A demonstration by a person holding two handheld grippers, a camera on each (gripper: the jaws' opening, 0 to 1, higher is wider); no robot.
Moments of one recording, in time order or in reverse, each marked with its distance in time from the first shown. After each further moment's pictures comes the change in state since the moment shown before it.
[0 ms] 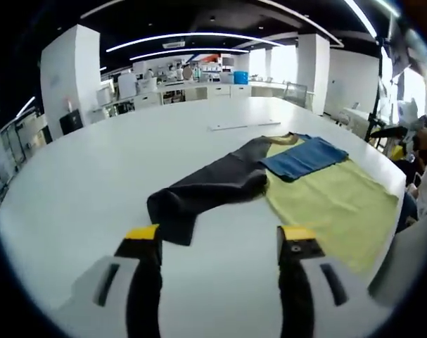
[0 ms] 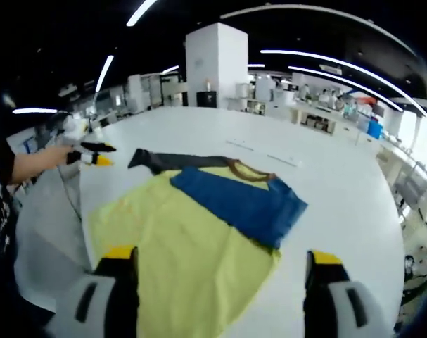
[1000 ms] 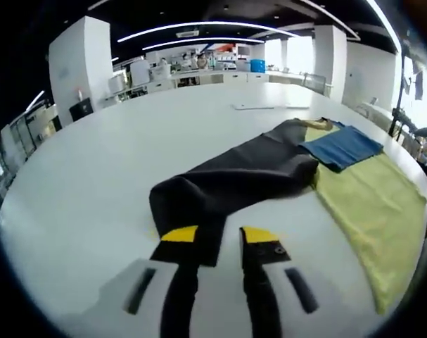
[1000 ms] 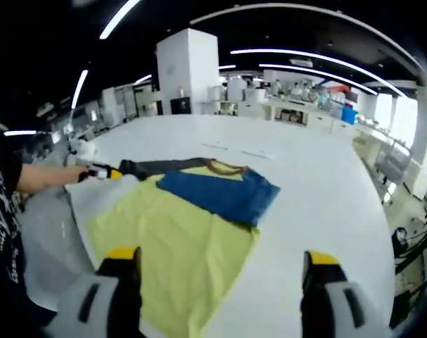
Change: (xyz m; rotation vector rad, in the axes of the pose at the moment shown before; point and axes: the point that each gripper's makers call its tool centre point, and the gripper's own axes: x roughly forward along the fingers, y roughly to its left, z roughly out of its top) left arm 0.069 0.042 -0.028 -0.030 0.074 0.096; right arm -0.039 -0.014 -0.013 0.129 -0.029 -0.121
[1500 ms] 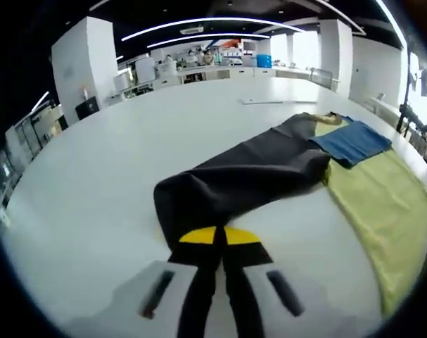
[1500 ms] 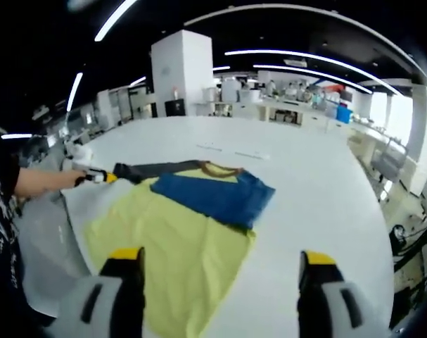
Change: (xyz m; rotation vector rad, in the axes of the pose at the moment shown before) left arm -0.002 0.007 0.000 0.010 0.013 0.037; right arm 0.005 -0.003 0.004 0.014 -0.010 -0.018
